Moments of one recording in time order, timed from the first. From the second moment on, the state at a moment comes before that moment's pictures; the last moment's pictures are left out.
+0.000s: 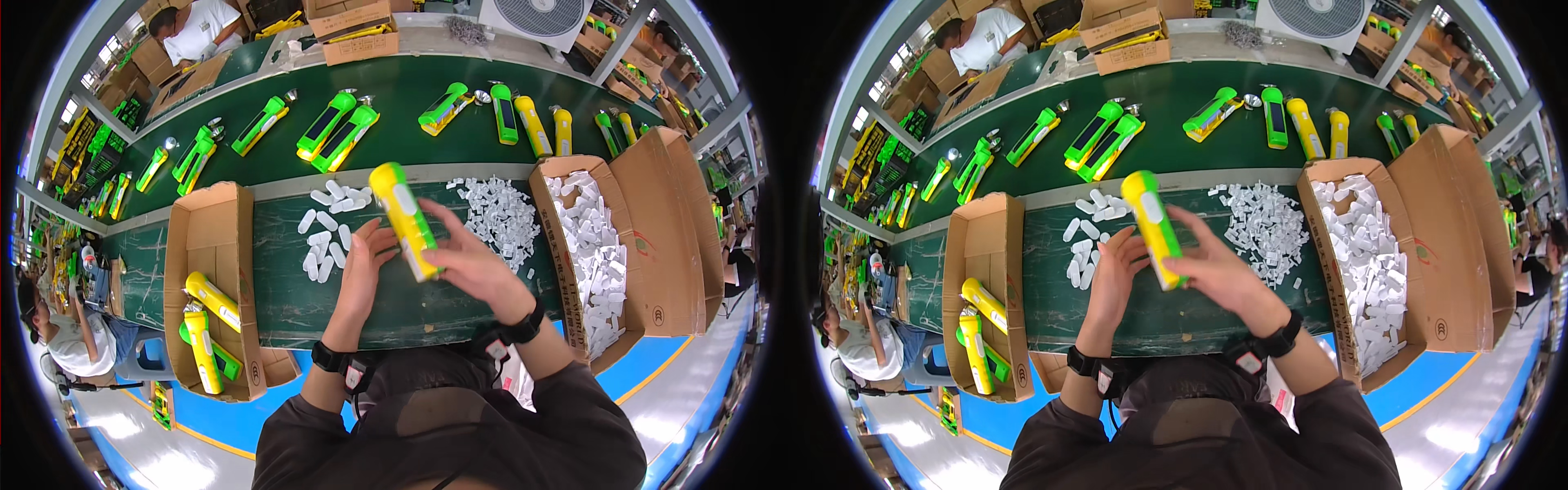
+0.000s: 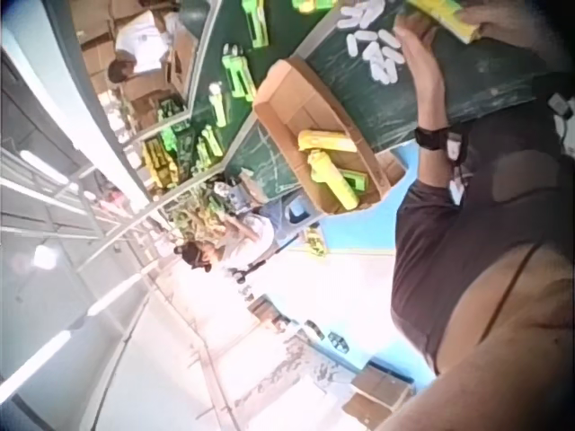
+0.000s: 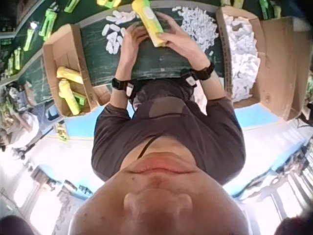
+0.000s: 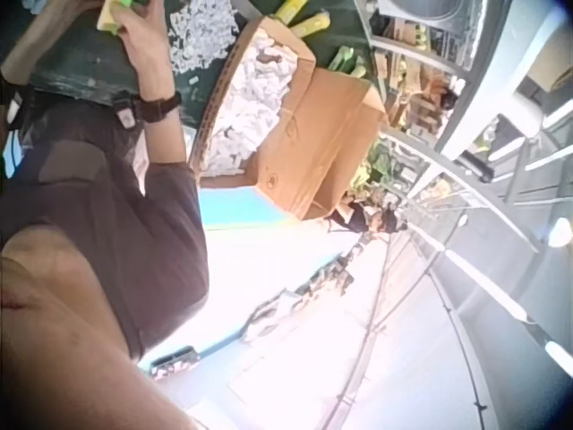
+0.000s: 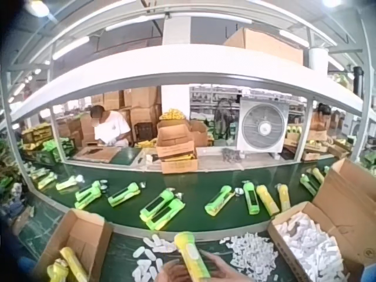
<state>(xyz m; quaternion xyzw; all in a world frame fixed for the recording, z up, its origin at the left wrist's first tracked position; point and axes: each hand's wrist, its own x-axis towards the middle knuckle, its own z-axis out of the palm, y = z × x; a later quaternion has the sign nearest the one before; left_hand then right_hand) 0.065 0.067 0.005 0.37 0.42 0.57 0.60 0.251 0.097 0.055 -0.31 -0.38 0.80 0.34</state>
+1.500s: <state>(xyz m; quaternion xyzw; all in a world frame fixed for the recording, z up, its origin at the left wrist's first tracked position) 0.018 0.016 0.003 0.32 0.50 0.59 0.55 0.258 0.289 -0.039 -0.63 -0.42 0.35 0.55</state>
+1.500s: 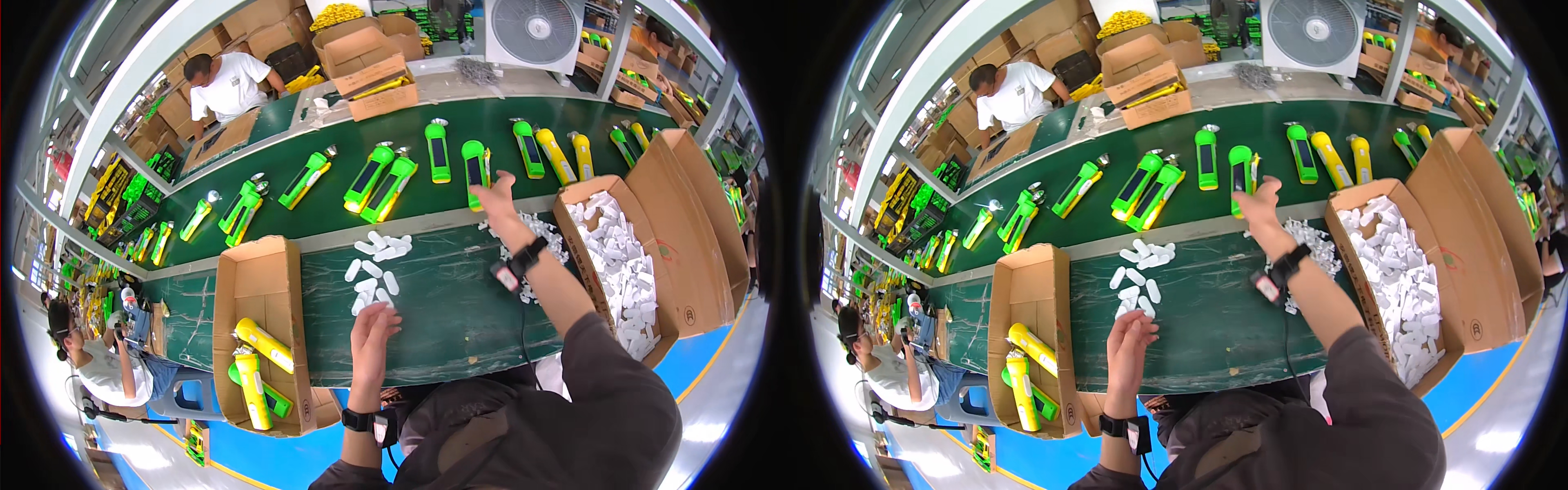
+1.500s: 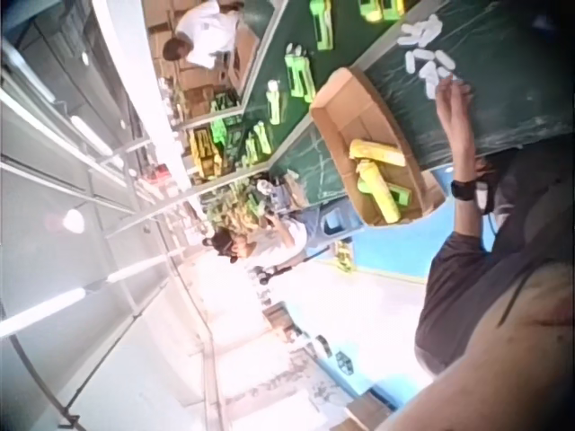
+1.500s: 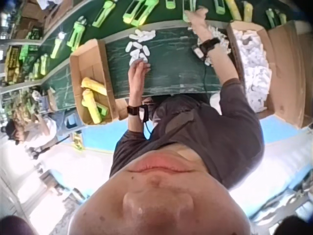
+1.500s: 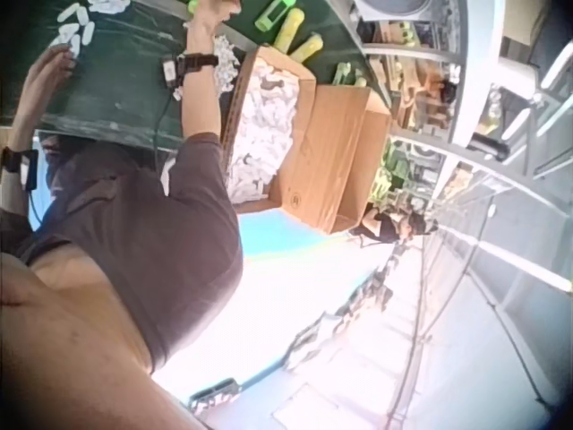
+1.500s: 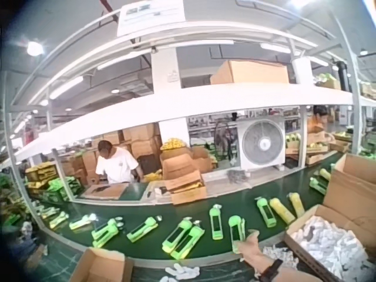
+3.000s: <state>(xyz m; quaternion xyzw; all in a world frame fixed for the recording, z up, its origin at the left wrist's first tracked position) 0.112 0.073 0.012 0.26 0.28 0.65 0.65 0.250 0.051 0.023 -0.40 -0.49 0.59 0.50</state>
